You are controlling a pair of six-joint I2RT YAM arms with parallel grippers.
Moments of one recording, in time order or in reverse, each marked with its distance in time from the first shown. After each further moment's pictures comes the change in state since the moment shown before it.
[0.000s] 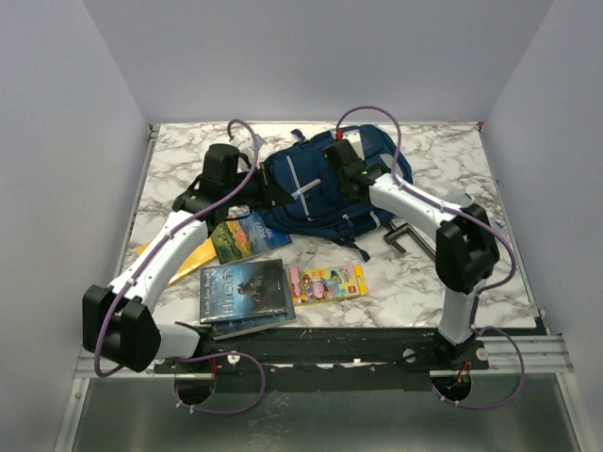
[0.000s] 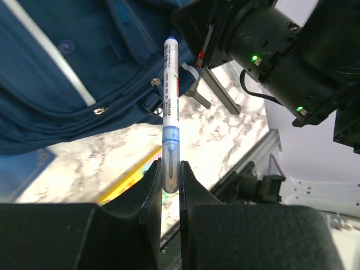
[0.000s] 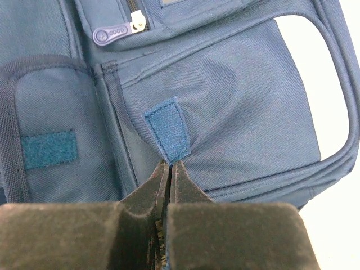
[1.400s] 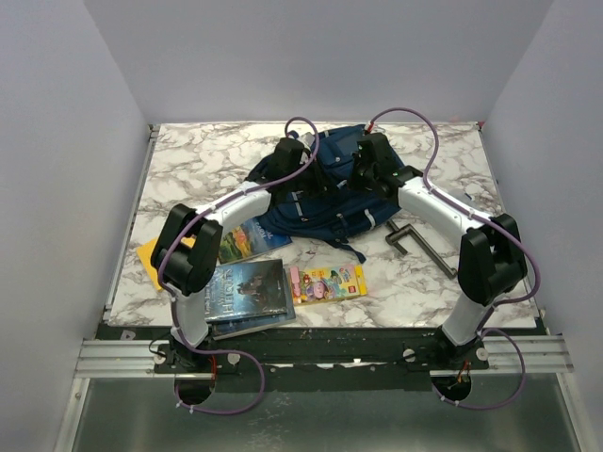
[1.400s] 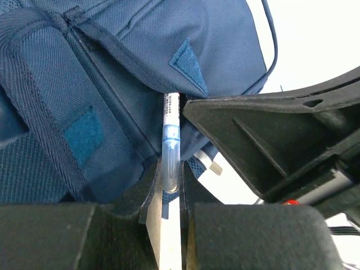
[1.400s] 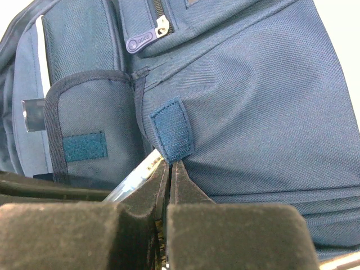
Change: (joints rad) left arm -0.169 0.562 0.285 0.249 -0.127 -0.183; right arm -0.123 -0.146 -0.163 0.203 -0.439 0.218
